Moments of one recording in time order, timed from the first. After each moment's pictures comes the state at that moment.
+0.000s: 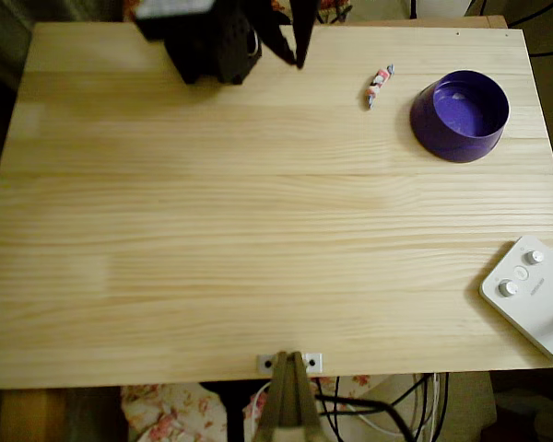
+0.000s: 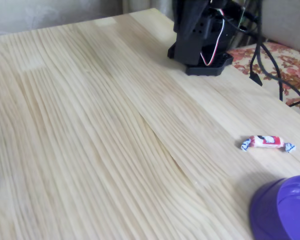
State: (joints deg) arm -39.3 145.6 113.0 98.5 58.7
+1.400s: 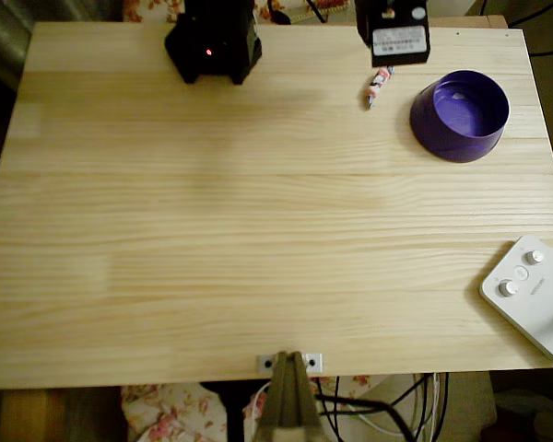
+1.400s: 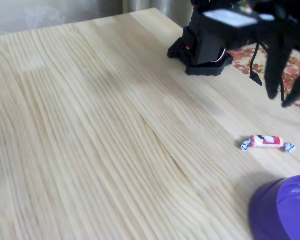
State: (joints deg) arm -78.0 108.6 110.1 74.8 87.2
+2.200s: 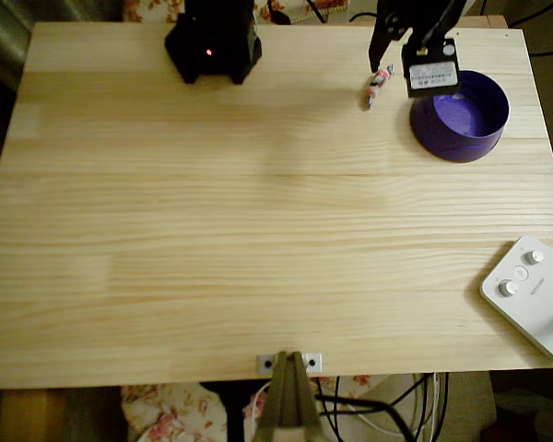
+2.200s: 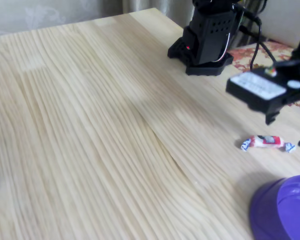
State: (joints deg) arm -79.1 92.8 105.2 61.6 87.3
